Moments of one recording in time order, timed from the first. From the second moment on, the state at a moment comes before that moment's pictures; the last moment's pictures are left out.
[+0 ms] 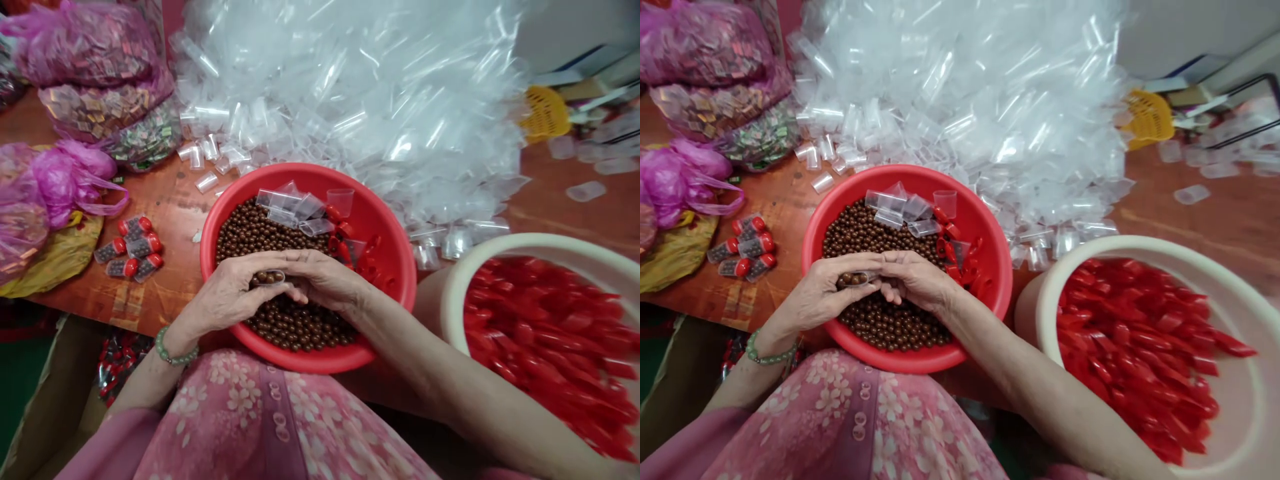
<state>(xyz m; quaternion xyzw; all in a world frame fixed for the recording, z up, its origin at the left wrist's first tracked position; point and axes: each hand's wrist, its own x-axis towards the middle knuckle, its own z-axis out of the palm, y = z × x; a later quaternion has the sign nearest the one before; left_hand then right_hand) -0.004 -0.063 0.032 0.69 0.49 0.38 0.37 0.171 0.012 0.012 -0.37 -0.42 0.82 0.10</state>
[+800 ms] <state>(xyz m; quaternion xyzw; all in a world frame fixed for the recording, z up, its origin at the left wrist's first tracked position) 0.007 -0.055 0.029 0.63 0.47 0.31 0.54 0.198 0.010 0.046 -0.26 -0.75 0.56 0.24</state>
